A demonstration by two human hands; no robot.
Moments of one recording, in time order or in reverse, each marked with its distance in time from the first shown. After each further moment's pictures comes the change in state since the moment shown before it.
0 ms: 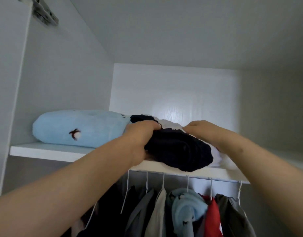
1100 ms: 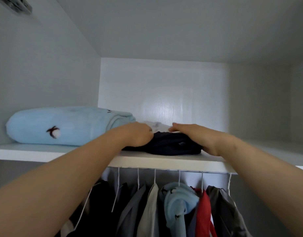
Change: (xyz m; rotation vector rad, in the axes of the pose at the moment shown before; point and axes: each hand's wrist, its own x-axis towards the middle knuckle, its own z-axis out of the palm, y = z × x) left_hand 0.045 -0.003 0.011 1.457 -0.339 0.253; right_hand 0.008 0.035 0.008 0.320 -0.190 0.005
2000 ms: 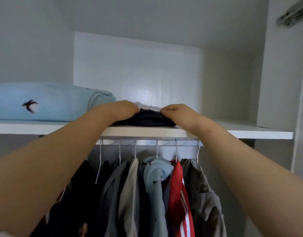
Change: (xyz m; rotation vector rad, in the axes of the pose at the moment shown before) left_hand -0.036 0.016 0.005 -0.233 0.043 -0.023; right_hand -0.047 0.000 0.017 -0.235 0.294 -0.085
